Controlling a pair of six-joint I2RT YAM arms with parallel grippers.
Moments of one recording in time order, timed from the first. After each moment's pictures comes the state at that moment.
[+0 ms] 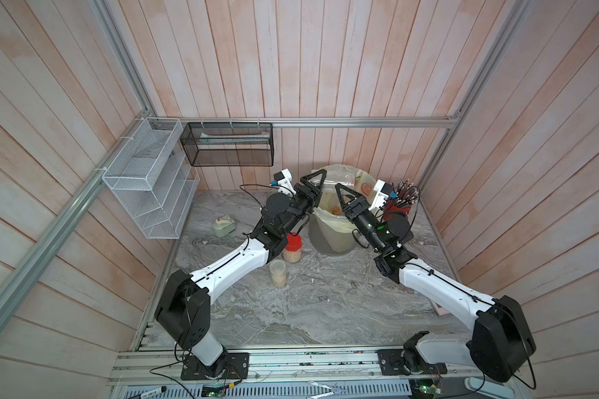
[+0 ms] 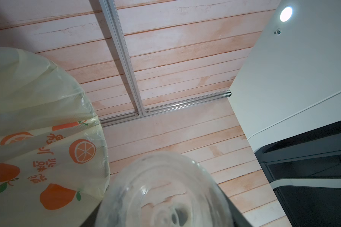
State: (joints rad) left arm -0.67 1.61 1.28 0.59 0.04 -1.41; right arm 0.57 1.33 0.90 0.77 -0.09 1.07
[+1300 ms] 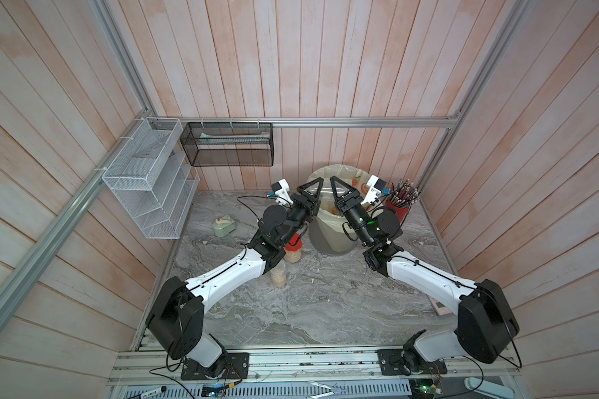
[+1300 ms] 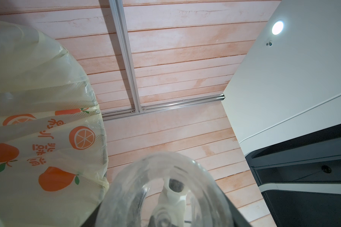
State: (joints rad) left arm -0.70 1.53 1.14 0.67 0.00 -1.47; right arm 0.62 1.45 0.96 0.91 -0.02 1.15
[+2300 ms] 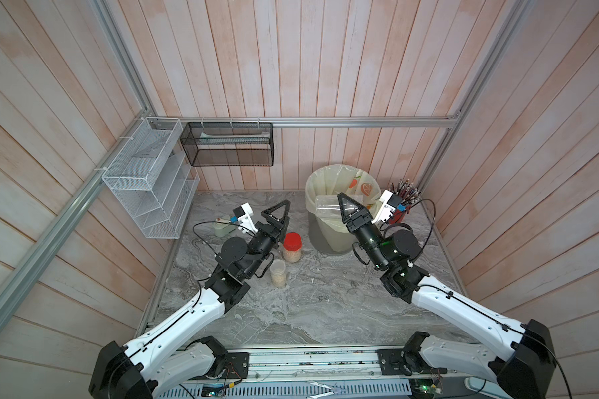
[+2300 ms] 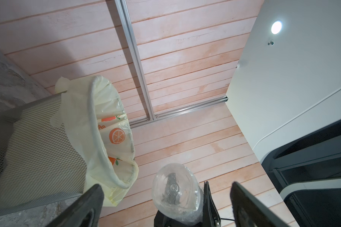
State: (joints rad) left arm -0.64 1.02 0.75 0.48 -0.05 -1.32; right arm 0.77 1.10 0.84 0.57 0.20 0.93
